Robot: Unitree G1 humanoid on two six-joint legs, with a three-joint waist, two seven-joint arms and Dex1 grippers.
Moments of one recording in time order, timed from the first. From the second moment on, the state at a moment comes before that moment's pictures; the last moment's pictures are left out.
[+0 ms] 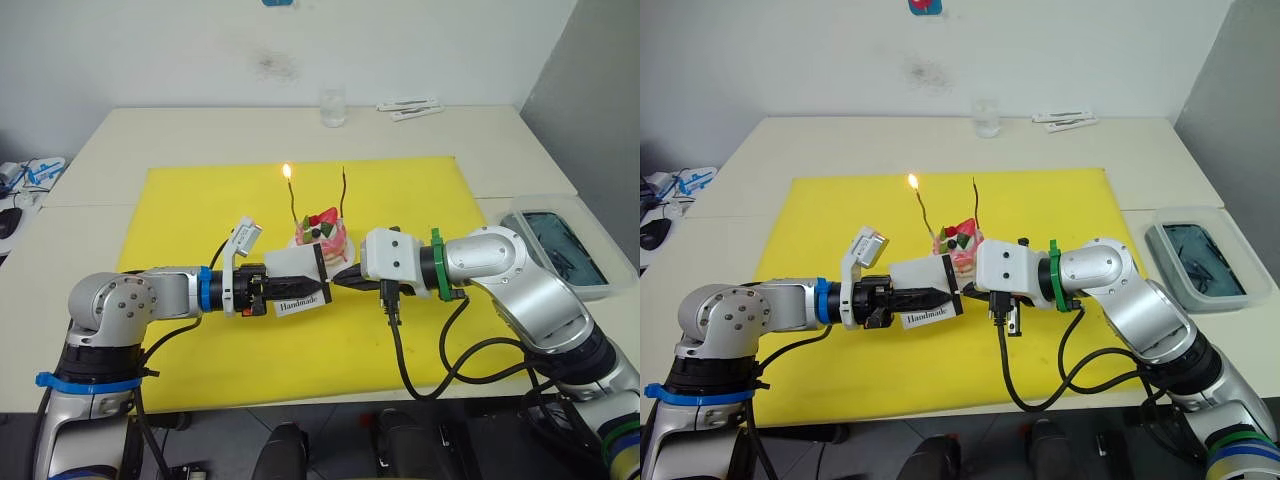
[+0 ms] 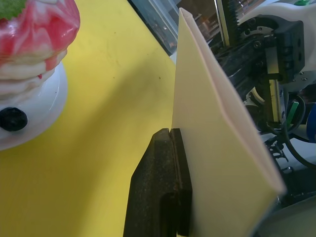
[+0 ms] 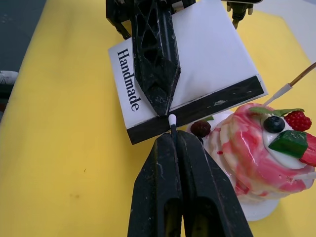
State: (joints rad) left arm -0.49 0.66 0.11 -0.12 -1.05 1.32 -0.84; right arm -0.70 -0.61 0.42 -0.46 0.14 0.65 1.01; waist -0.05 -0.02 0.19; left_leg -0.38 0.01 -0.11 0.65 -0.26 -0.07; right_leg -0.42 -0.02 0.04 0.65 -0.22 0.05
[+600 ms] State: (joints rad) left arm -0.49 0.66 0.11 -0.12 -1.05 1.32 -0.84; right arm -0.70 -0.61 0.45 -0.44 0.10 0.60 1.01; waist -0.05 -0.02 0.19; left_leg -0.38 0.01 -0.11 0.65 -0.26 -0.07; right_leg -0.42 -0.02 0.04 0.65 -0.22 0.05
